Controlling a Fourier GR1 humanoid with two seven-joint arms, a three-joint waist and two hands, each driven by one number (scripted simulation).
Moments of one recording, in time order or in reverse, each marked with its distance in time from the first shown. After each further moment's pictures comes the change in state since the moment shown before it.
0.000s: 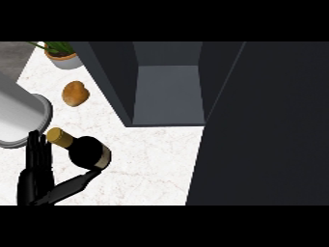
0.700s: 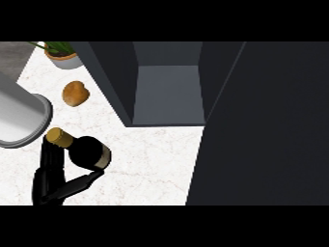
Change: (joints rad) left arm -0.097 0.006 0.076 0.308 0.109 -0.135 -0.163; right arm -0.037 -0.033 0.033 0.007 0.007 -0.056 0.014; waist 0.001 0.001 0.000
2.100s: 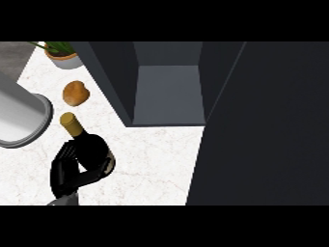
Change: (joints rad) left arm -0.194 0.004 0.052 0.364 0.047 -0.080 -0.296; right arm 0.051 -0.086 0.065 0.006 0.017 -0.071 -0.087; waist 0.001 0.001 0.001
